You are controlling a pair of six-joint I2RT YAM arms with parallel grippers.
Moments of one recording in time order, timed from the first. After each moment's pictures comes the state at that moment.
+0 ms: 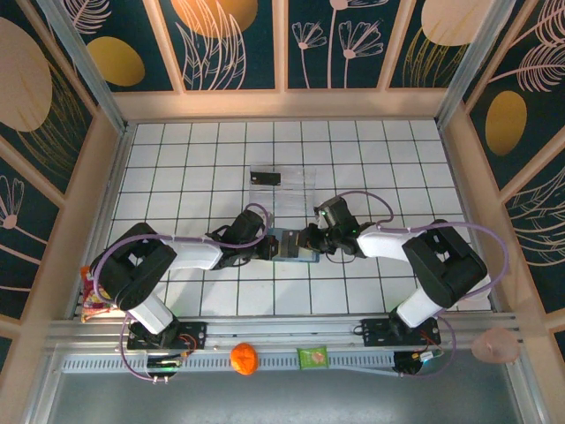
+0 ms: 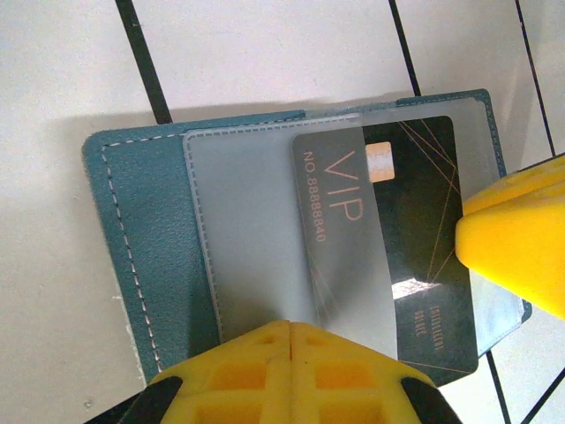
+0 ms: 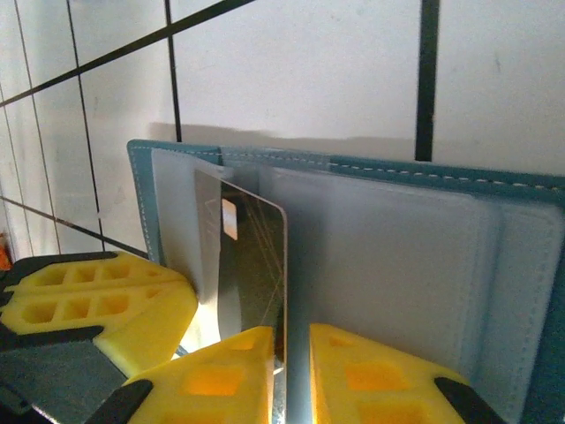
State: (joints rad) left arm -0.77 1.64 0.61 0.20 0.20 -0.66; right arm 0.64 1.57 0.62 0.07 -0.40 0.84
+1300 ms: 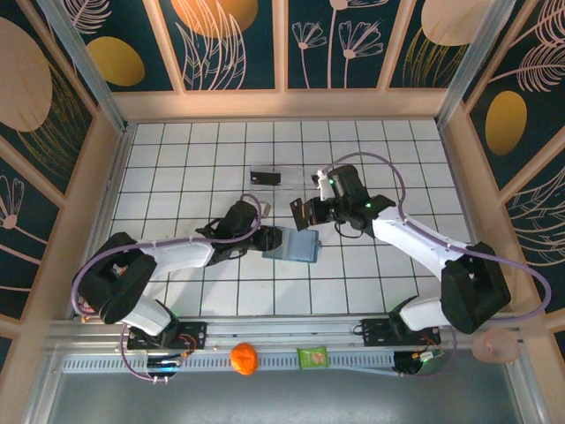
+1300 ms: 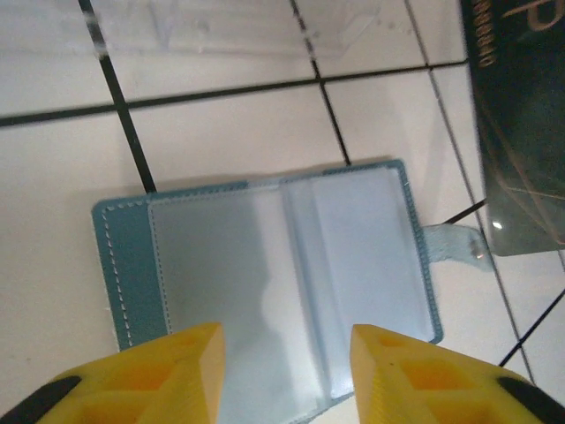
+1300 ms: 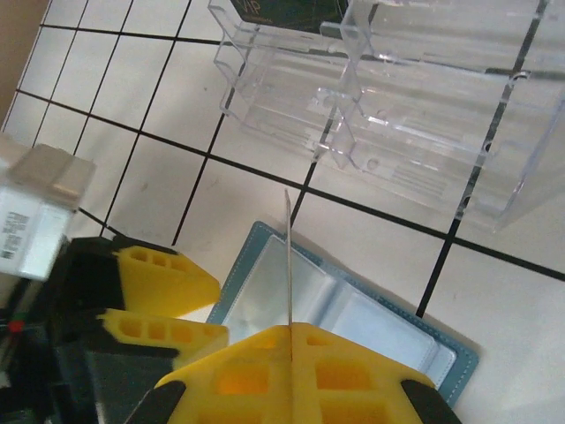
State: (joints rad) left arm -0.72 1.50 0.64 0.12 0.21 -0.63; right arm 0.59 1.38 0.93 -0.34 -0.30 0.37
